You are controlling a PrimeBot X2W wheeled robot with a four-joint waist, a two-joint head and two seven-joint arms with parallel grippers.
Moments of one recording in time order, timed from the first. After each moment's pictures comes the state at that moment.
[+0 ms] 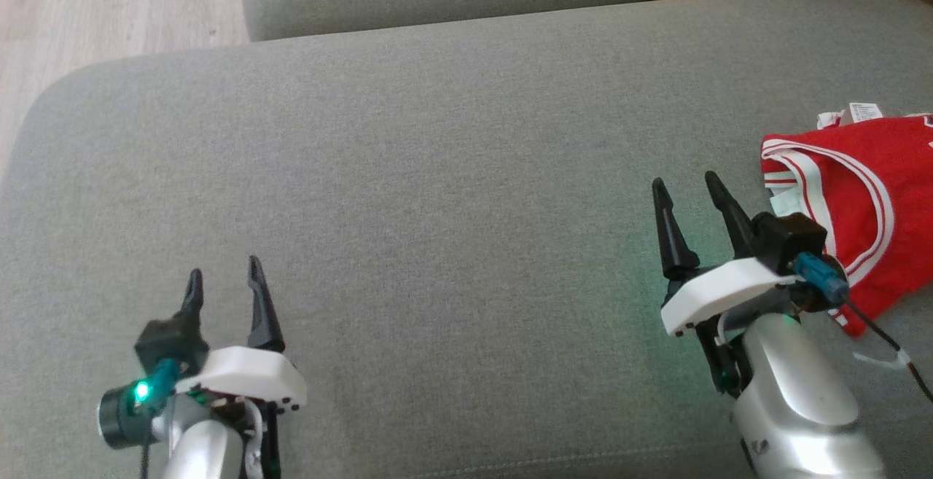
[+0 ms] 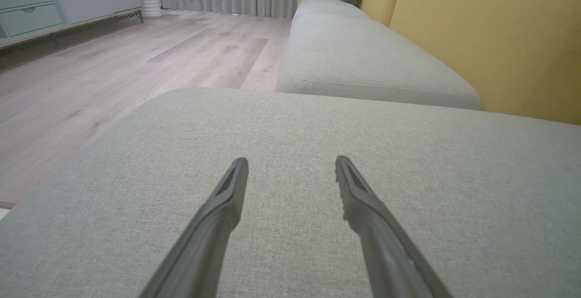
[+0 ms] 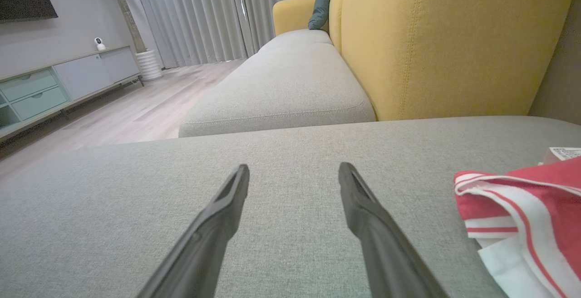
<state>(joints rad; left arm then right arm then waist) -0.08 0.04 -0.13 0.32 -0.20 0.21 -0.25 -0.39 -0.06 0.14 0.66 0.18 0.12 -0.25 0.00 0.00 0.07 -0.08</state>
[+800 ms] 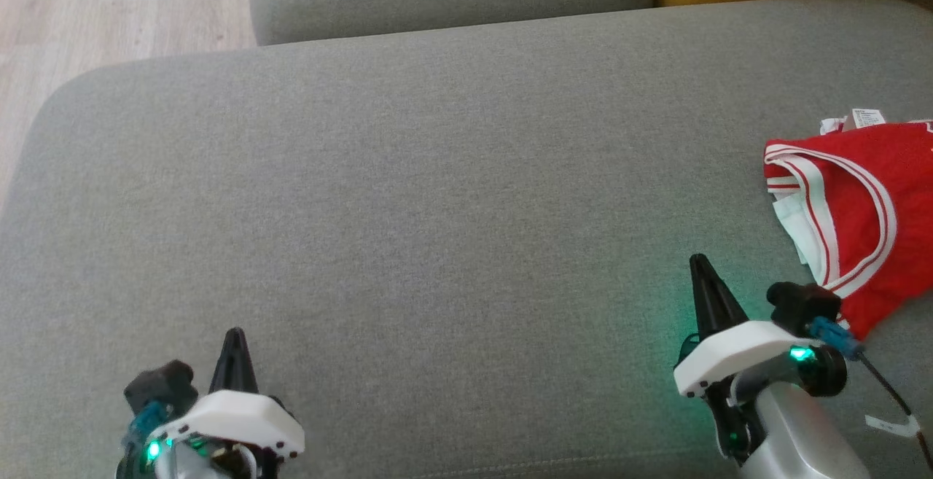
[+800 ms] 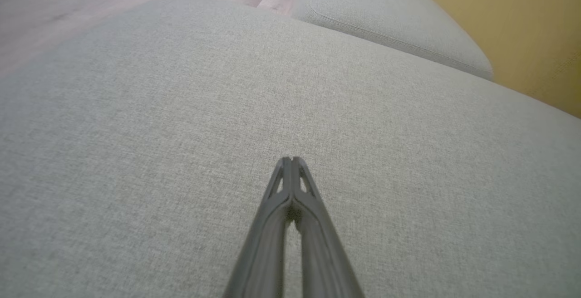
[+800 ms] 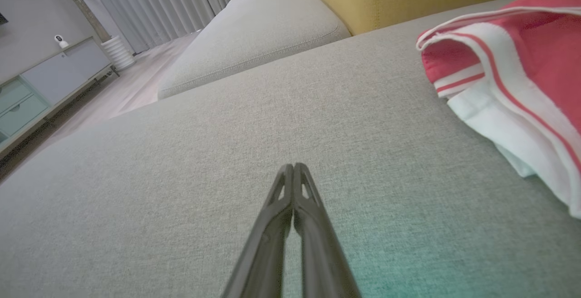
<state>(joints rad) -0.01 0.03 -0.11 0.39 -0.38 0.15 -0.20 -0.26 -0.06 0.12 0.70 0.34 0.12 -0.21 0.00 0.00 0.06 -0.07</state>
